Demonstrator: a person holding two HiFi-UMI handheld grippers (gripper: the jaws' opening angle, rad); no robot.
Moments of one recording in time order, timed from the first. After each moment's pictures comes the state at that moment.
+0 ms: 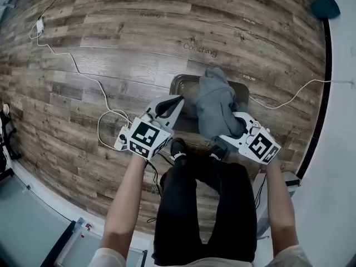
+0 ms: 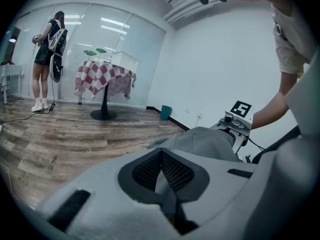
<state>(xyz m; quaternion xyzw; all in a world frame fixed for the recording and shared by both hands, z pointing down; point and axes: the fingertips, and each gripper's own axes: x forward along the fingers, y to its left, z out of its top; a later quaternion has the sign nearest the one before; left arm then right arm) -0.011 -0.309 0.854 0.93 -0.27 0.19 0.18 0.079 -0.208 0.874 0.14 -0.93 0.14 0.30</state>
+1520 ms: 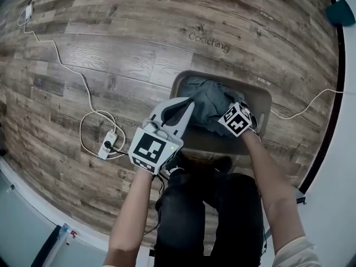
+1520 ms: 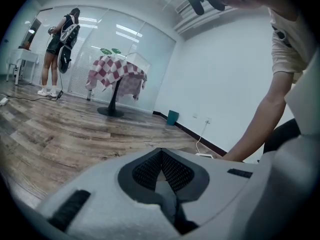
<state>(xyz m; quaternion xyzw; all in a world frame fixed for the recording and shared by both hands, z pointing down) -0.015 -0.316 0.969 0.92 -0.31 0.12 0.21 0.088 -0.268 1.199 0.20 -0.81 0.21 0.52</state>
